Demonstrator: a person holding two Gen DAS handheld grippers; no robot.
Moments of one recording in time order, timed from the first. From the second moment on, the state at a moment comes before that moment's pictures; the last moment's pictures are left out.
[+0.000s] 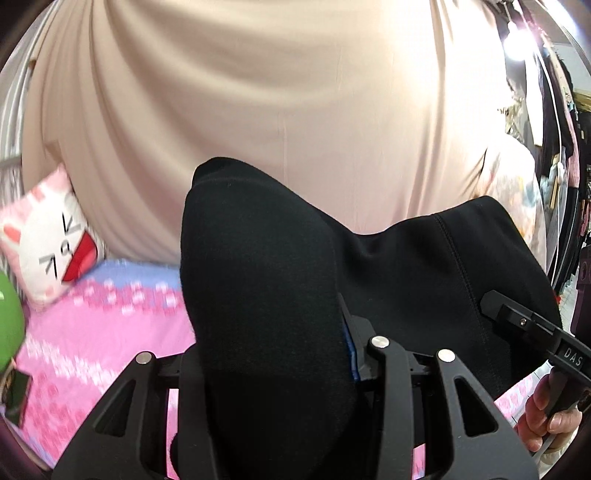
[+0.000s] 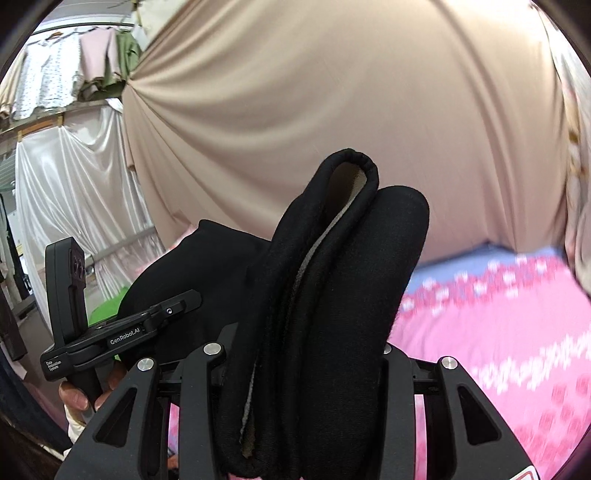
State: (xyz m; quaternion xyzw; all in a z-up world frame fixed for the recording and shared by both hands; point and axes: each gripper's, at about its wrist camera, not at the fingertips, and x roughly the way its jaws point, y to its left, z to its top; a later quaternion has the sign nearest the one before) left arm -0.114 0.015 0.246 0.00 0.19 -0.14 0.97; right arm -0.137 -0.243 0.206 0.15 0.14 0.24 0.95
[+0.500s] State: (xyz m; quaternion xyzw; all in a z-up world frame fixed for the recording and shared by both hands) left arm -0.009 0.017 0.288 -0.01 0.10 -0.12 0.99; right arm -0.017 -0.249 0.246 0.17 0.07 0.26 0.95
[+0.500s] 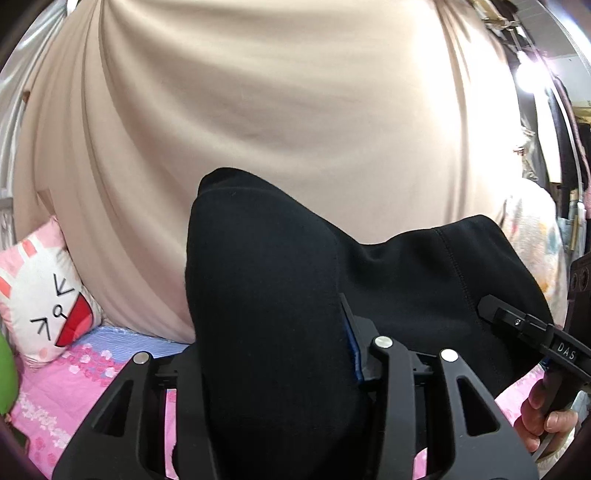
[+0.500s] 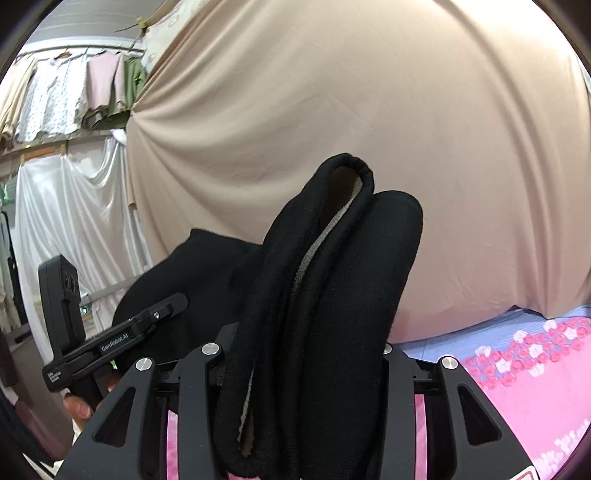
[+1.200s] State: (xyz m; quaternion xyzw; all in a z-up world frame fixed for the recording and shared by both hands) left arm 0.260 -0.008 0.036 -0.01 0.36 -0.08 0.93; right arm 0.233 -0.265 0.022 0.23 0.31 0.17 0.91
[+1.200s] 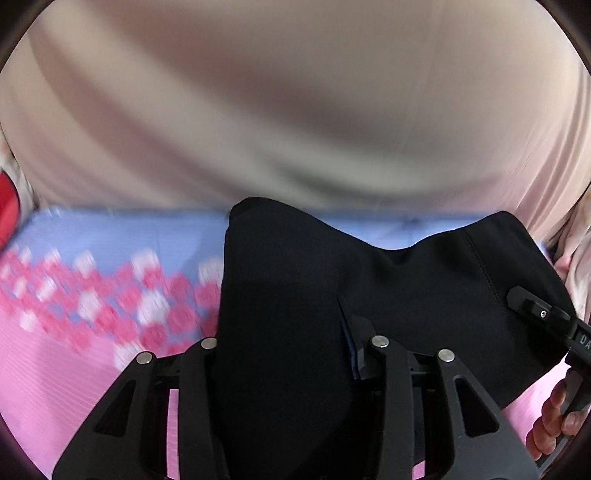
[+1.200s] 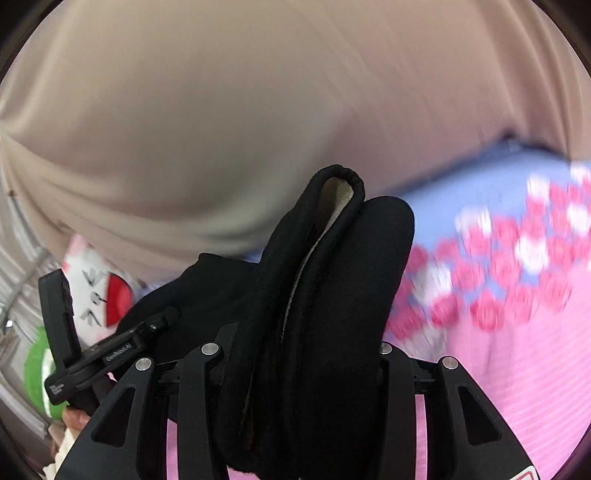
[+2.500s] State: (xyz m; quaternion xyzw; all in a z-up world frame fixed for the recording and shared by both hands) left arm 0.250 -0.003 0.037 0.03 0.37 0.04 0.93; right arm 0.205 -0.277 0.043 0.16 0.34 0.09 0.92
